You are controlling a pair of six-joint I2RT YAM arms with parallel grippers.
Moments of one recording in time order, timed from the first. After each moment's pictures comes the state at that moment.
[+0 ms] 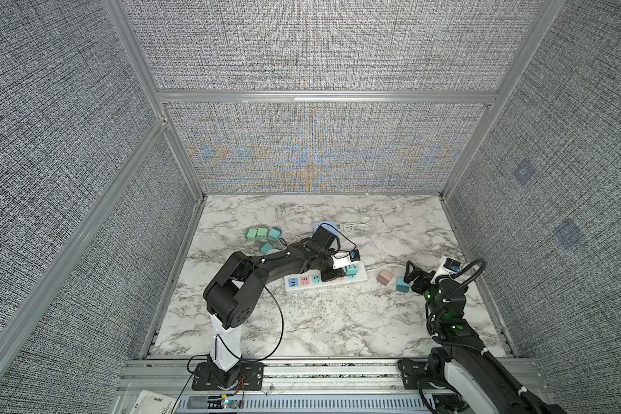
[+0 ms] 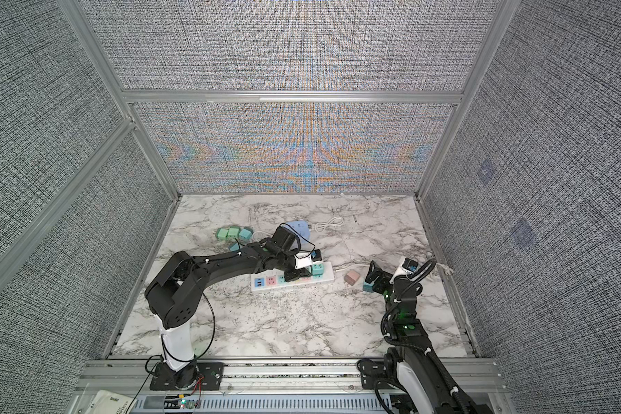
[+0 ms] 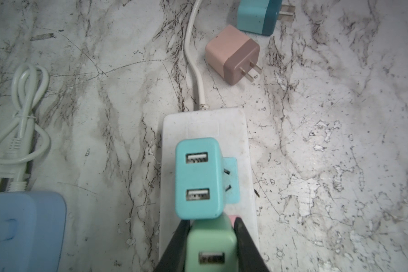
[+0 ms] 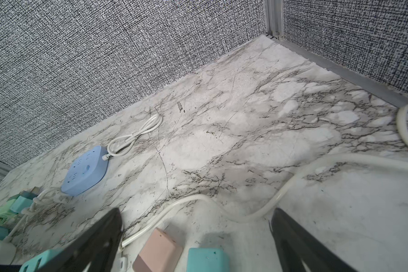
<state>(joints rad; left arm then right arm) -0.76 1.92 1.24 -0.27 0.40 0.69 0.06 0.74 0.11 0.35 0.09 0.47</state>
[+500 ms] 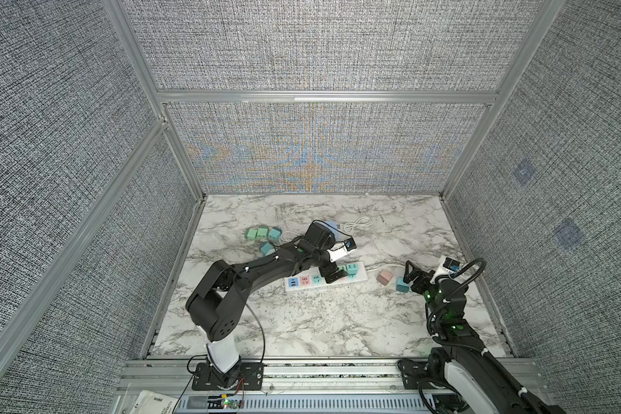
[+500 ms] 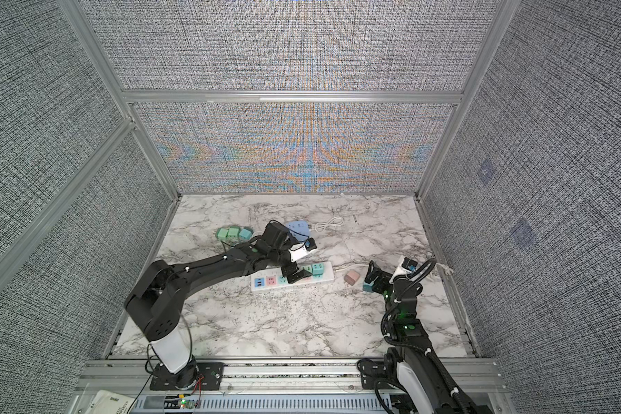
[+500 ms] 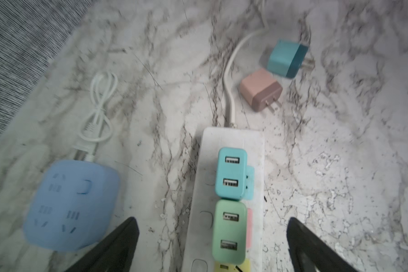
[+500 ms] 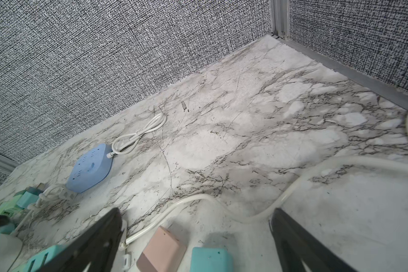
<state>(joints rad) -0.76 1.71 1.13 -0.15 0.34 0.47 0.06 0.74 0.11 0.35 0.07 0.46</state>
